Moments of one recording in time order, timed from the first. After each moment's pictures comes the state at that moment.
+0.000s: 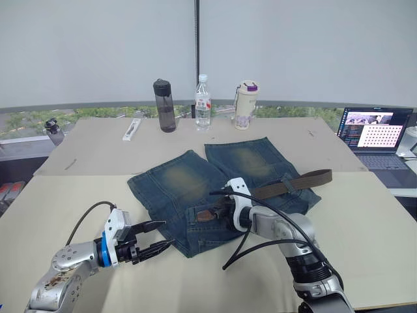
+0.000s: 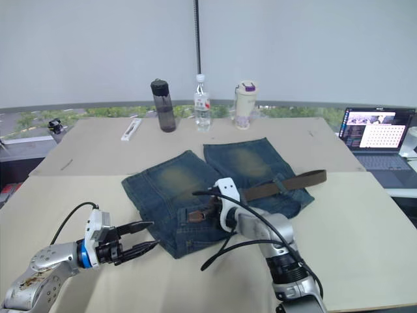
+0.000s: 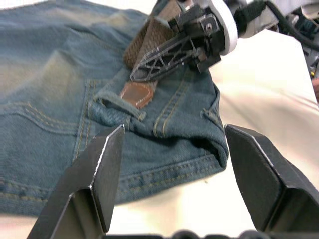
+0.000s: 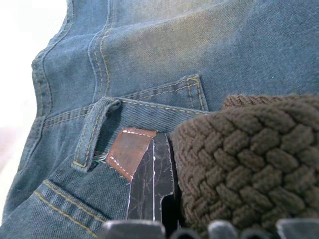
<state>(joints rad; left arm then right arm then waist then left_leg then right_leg) 0.03 0.65 0.12 -0.16 -0.57 0.22 -1.07 -0.57 -0.17 0.13 -0.05 0.46 1.06 0.28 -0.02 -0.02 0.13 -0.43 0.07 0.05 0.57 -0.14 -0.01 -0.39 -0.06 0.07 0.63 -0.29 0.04</state>
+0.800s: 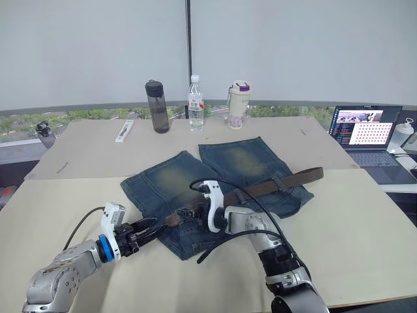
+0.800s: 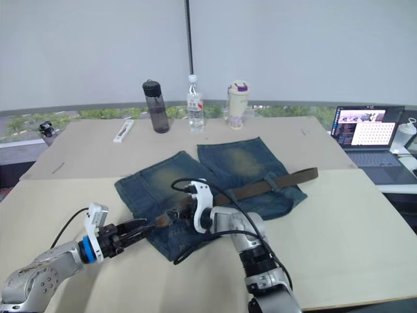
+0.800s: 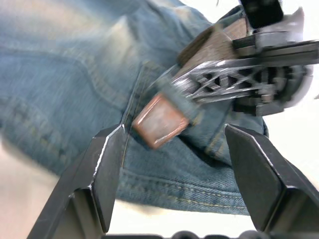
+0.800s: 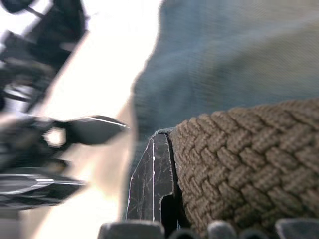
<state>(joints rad) -0.03 0.60 0.22 -0.16 -0.77 0.70 -0.77 -0.64 0.06 0.09 0.14 0.53 0.99 0.49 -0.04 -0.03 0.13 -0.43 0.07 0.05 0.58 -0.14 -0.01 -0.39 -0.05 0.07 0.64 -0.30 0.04</state>
